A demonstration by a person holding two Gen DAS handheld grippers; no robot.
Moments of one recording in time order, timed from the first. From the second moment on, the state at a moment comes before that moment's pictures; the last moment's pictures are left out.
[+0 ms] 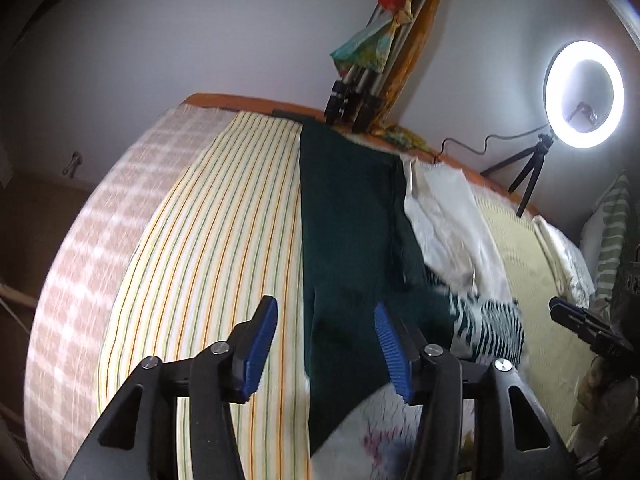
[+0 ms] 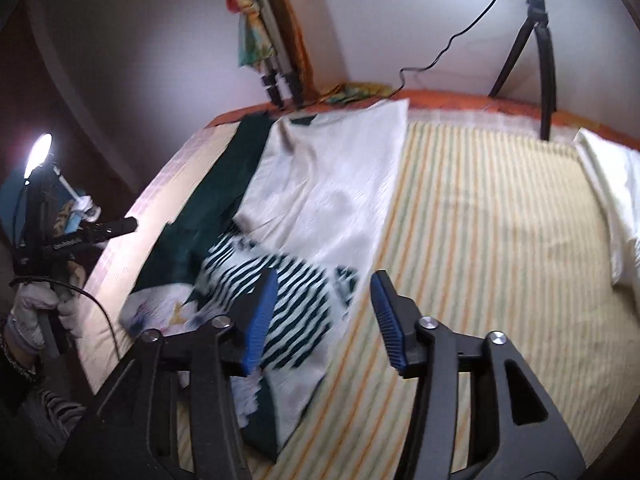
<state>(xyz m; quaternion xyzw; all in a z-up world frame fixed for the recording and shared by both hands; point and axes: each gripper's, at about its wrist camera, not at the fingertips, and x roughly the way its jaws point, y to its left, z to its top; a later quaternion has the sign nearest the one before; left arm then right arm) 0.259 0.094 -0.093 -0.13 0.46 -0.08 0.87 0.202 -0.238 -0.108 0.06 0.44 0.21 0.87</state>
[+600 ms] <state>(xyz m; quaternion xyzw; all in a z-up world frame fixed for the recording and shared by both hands) 0.446 0.106 -0.141 -0.15 0.50 -0.09 0.85 0.372 -0.258 -0.129 0.12 0.47 0.22 0.85</state>
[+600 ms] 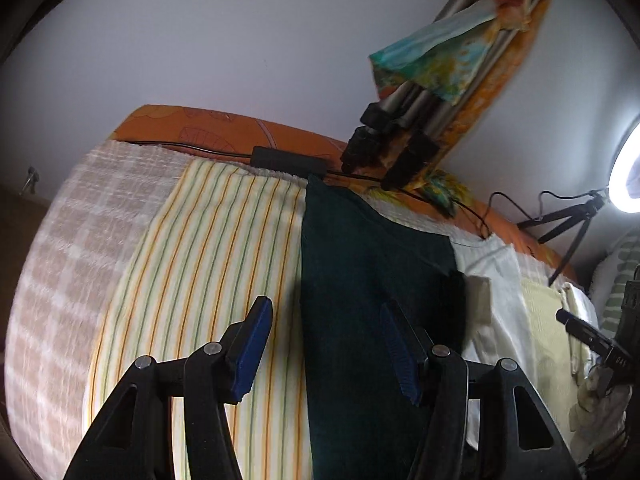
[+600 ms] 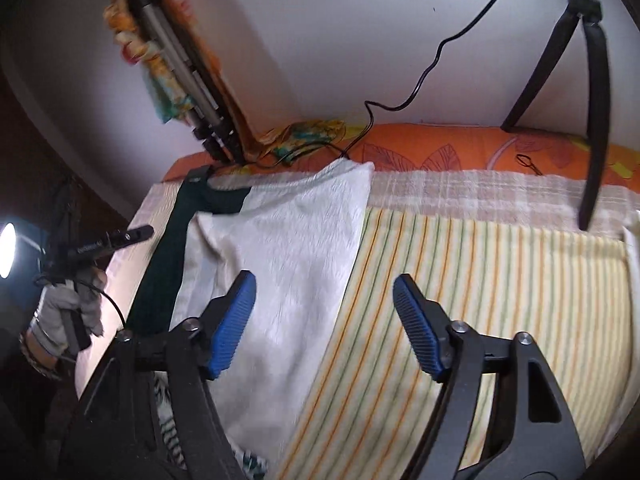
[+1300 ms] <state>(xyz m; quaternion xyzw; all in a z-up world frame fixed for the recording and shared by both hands) 0.516 0.076 -0.167 -0.11 0.47 -0.09 0.87 0.460 -0.227 -0.172 0.11 0.48 0.22 0.84</state>
